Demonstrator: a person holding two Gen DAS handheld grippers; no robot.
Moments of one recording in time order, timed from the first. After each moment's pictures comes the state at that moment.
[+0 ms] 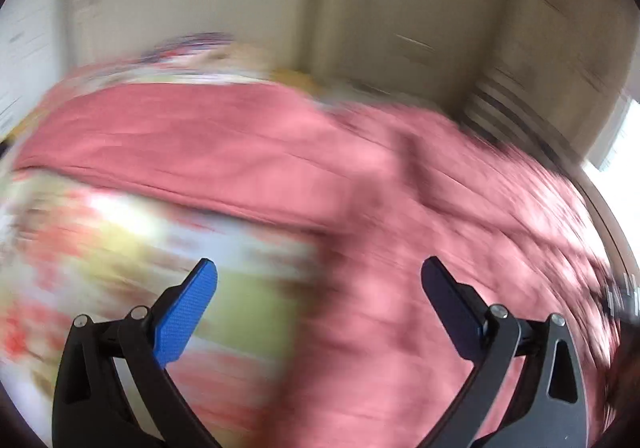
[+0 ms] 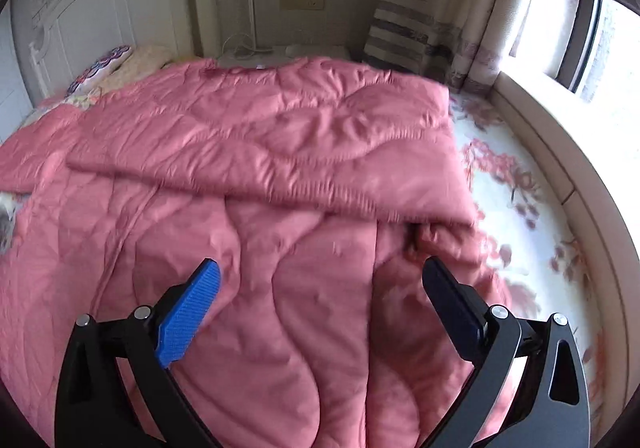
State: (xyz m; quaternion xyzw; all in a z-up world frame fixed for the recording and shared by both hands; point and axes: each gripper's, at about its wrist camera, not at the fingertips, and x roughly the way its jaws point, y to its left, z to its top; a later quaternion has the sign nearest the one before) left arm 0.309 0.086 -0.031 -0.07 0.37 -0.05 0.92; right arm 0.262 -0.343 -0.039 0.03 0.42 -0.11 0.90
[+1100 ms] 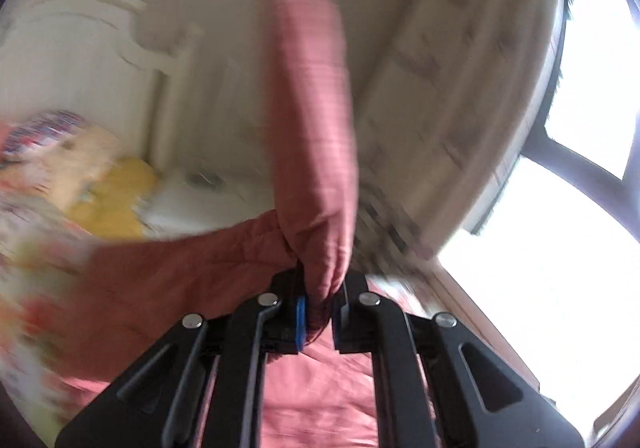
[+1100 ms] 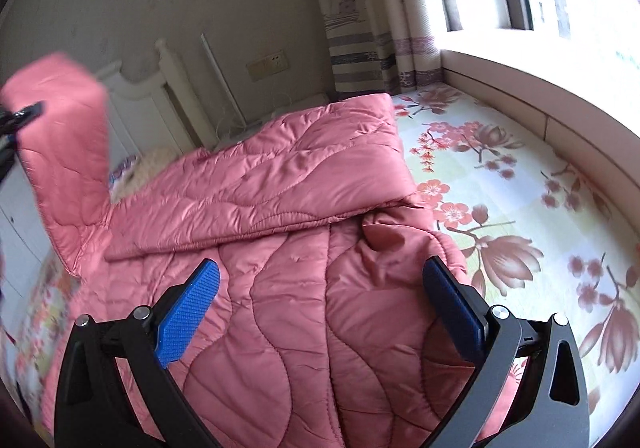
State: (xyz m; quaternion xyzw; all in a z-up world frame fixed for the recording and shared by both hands) left arm 0.335 -0.126 0.087 -0.11 0.25 -0.31 0.91; right arm 0.207 -0.395 -0.030 0.21 0.29 -0.11 0.93
